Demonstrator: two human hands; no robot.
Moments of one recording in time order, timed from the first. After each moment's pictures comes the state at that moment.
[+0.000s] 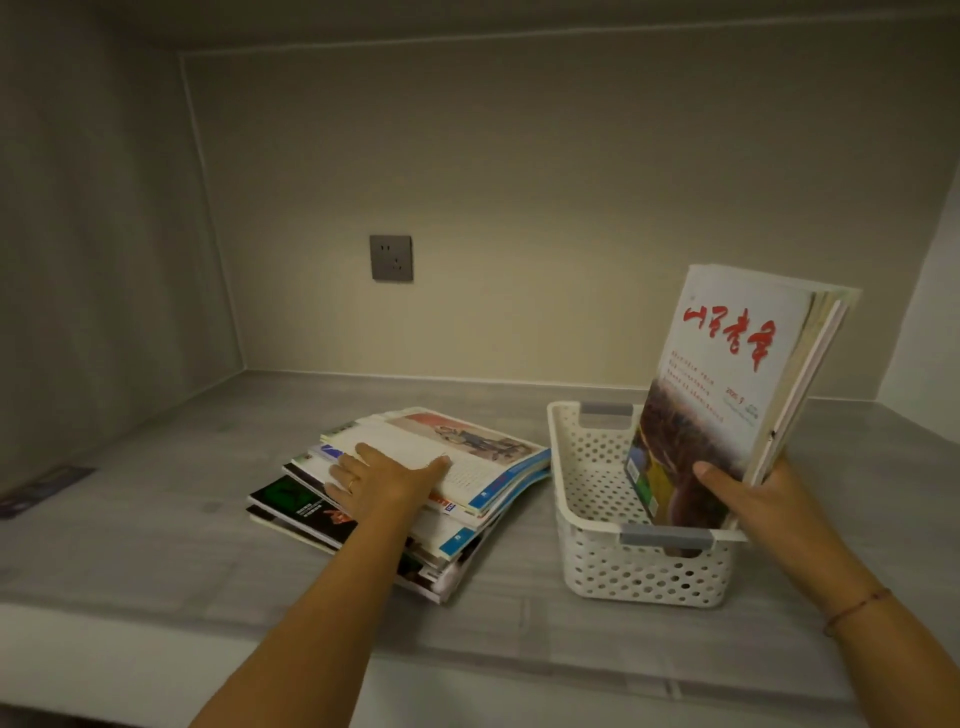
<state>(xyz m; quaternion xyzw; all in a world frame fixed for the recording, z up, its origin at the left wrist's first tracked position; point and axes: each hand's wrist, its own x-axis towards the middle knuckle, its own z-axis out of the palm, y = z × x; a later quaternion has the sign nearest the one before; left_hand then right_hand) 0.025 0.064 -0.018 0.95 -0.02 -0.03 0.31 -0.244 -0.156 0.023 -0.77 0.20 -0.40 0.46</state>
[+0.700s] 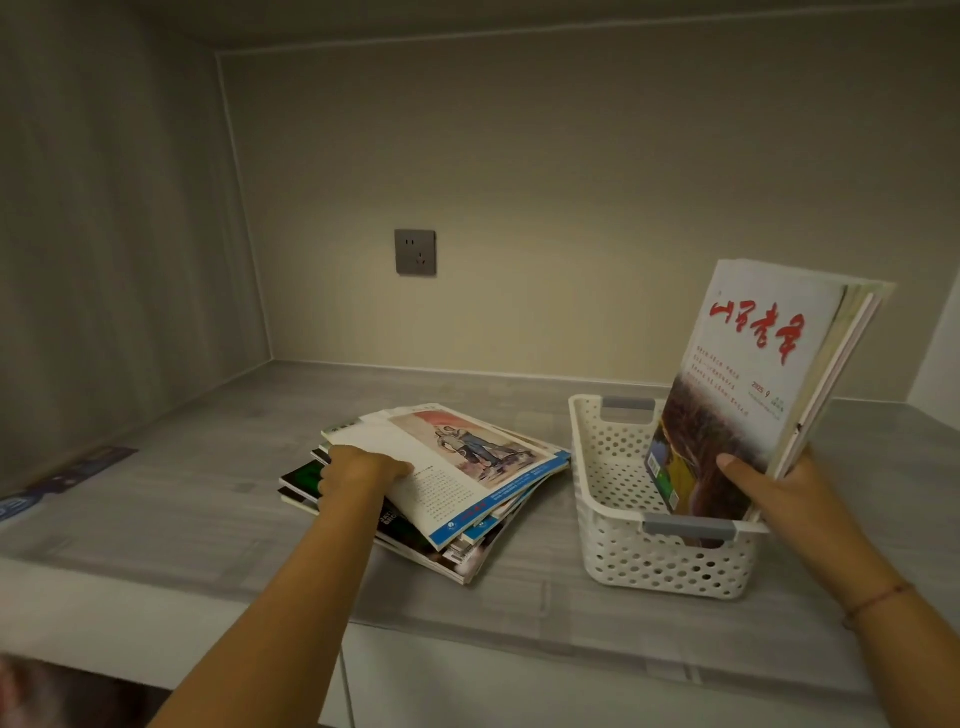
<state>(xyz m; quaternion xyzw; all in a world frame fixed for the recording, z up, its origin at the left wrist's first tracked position) 0.044 0.112 -0.001 0.90 0.07 -0.08 0.43 -0.245 -0.151 0.026 -0.77 0.20 -0.39 0.46</state>
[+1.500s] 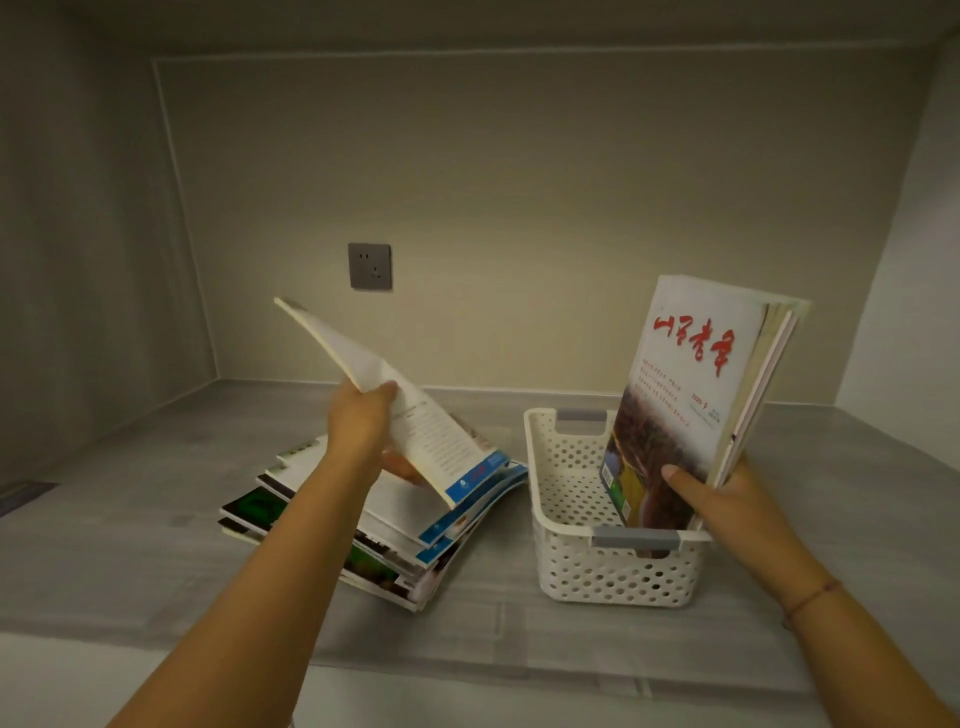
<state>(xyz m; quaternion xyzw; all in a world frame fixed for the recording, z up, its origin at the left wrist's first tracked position) 0.004 0.072 0.069 0.65 -0.10 -0.02 0.76 -0.242 -0.155 0.023 -0.77 0.19 -0.39 0.46</state>
